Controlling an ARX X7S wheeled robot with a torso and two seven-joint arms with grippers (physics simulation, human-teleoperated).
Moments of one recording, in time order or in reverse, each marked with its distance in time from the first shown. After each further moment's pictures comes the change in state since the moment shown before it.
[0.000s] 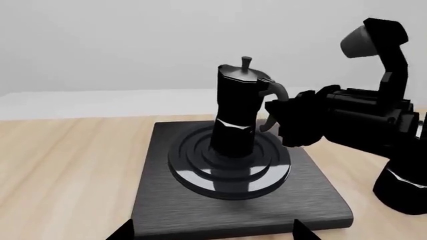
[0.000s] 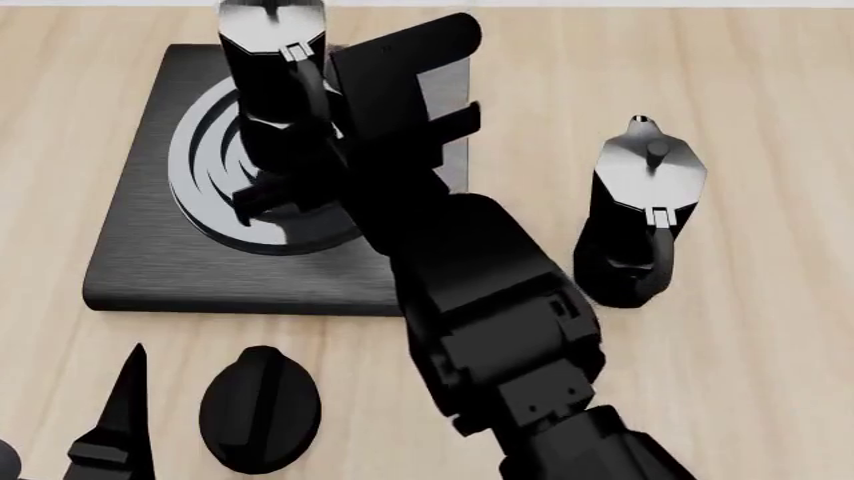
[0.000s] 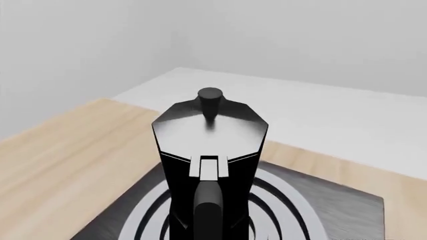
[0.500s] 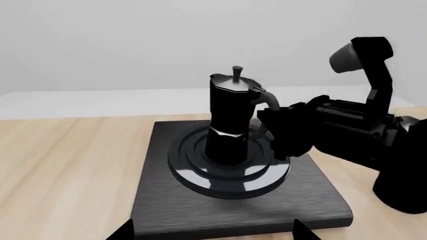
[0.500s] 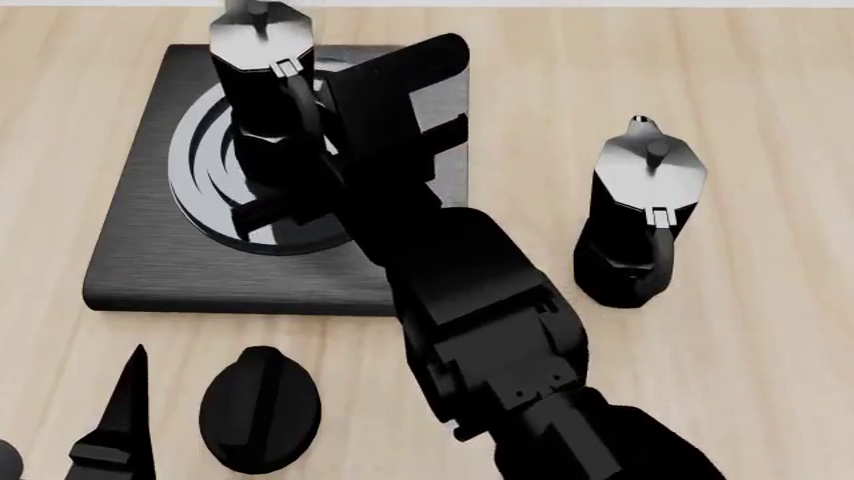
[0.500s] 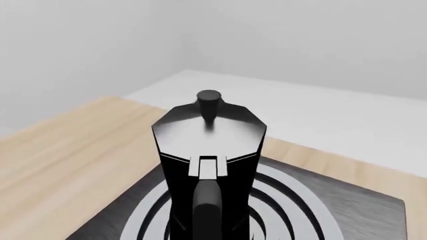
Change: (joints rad) left arm -0.002 -0.003 0.007 -0.002 -0.002 0.002 -0.005; right arm 0.080 -0.022 -0.368 0.260 0.310 -0.289 -0.025
